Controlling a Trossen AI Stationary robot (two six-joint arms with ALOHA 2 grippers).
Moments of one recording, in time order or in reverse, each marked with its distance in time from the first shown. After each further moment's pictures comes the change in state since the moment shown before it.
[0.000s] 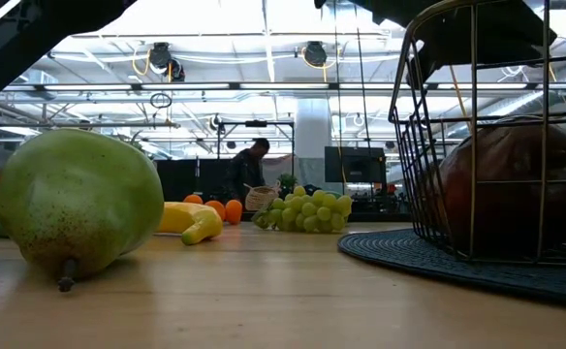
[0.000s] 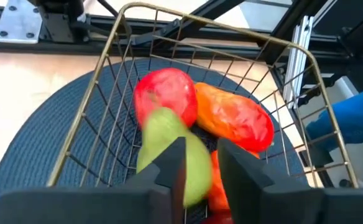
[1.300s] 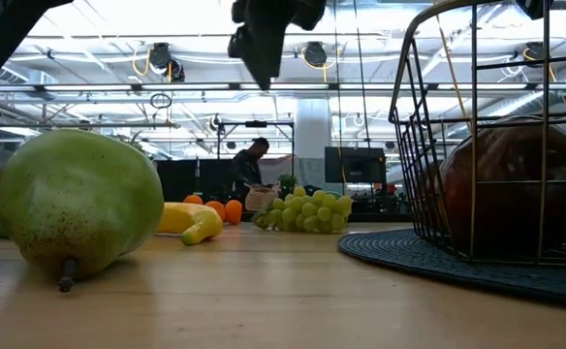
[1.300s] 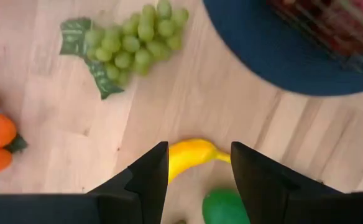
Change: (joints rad) left arm 0.107 -0.320 -0.109 -0.992 -0.206 -0.200; right arm 0.000 0.019 -0.001 -0.133 0.209 0.242
